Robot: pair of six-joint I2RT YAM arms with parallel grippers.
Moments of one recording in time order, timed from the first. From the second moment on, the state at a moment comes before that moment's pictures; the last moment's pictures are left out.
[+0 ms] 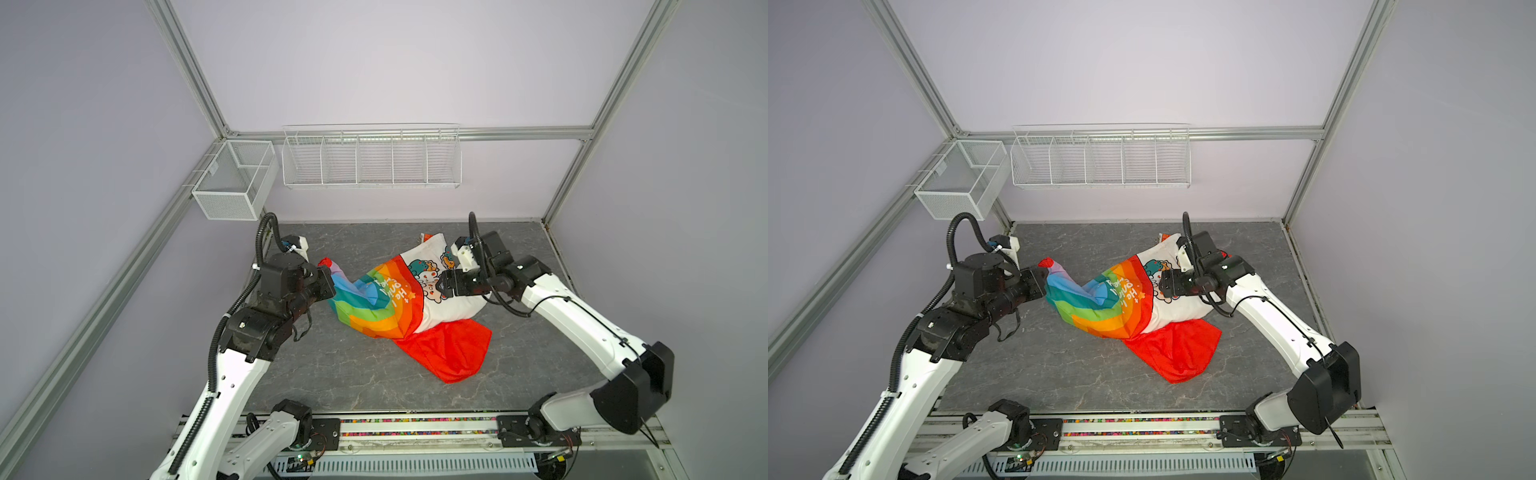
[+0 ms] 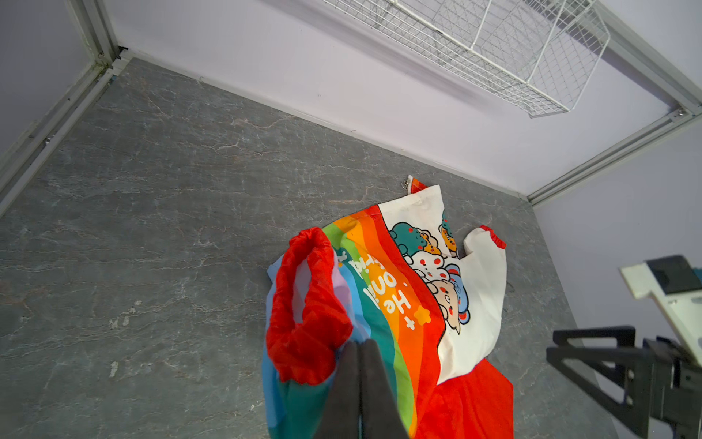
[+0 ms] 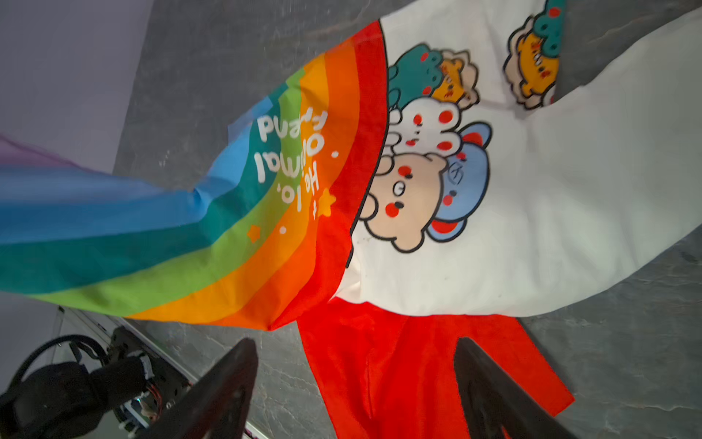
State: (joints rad) left arm -0.39 0.95 1.18 -0.75 -0.06 -0.52; right arm 0.59 1.44 1.30 -0.83 -0.16 0.38
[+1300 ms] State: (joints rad) left arm -0.72 0.98 0.82 -0.67 -0.07 -0.71; right arm 0.46 1.46 1.08 -0.82 -0.05 0.50
